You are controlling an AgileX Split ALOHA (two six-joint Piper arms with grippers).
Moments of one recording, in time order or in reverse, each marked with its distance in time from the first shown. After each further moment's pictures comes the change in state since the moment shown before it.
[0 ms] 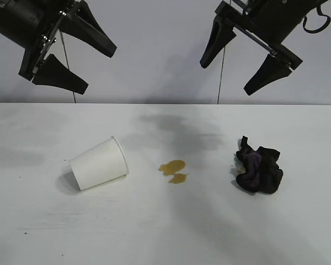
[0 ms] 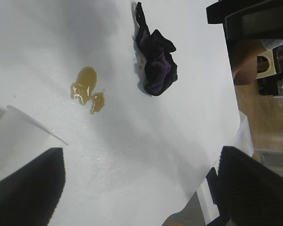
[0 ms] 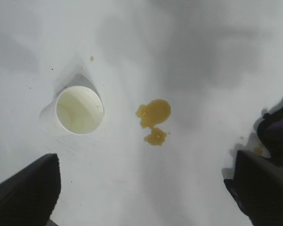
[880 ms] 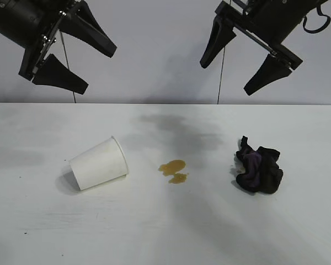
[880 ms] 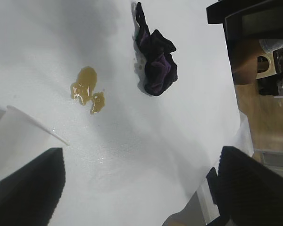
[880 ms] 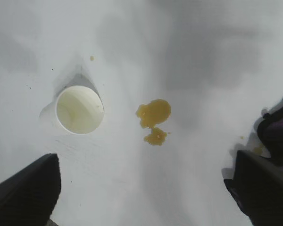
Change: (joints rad) left arm 0.000 0.000 0.000 0.000 -0.018 0.001; right arm 0.000 0.000 0.000 0.000 0.001 0.000
